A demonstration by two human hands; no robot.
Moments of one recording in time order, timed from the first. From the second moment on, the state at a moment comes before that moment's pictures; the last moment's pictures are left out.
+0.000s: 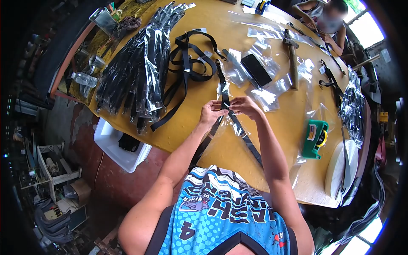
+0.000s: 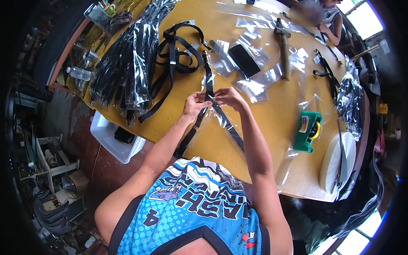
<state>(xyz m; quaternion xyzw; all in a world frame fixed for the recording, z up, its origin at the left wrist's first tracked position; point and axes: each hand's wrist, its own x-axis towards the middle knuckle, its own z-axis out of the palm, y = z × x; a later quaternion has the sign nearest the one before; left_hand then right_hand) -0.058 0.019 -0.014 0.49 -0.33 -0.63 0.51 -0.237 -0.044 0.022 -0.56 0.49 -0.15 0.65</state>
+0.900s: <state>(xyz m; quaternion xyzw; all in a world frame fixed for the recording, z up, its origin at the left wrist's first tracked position) -0.061 0.023 -0.019 0.50 -0.34 -0.59 0.54 -0.237 -0.037 0.012 -0.53 0.52 -0.18 0.65</state>
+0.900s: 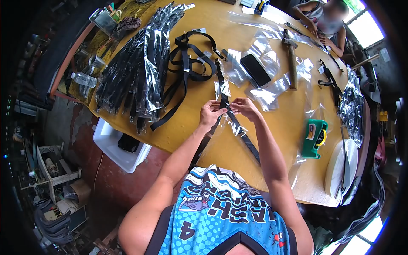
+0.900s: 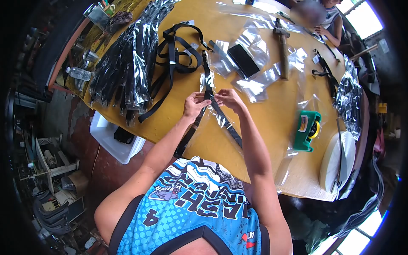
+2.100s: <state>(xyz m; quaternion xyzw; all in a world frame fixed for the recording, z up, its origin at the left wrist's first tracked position) -0.049 0.024 -0.021 0.43 -0.37 -0.65 0.51 -0.242 -0.036 0.011 -0.59 0.47 -0.16 0.64</state>
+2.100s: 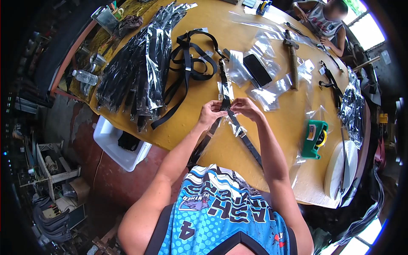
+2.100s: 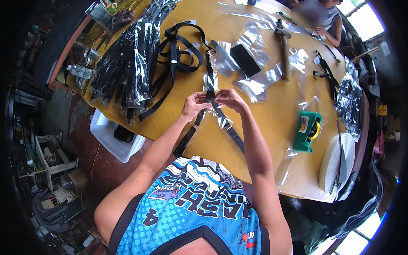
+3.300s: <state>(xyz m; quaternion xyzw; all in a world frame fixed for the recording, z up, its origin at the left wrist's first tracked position) -0.046 0.021 -0.016 0.48 -0.36 -0.66 0.45 -0.230 -0.028 -0.004 -0.58 0.55 -0.16 0.58</state>
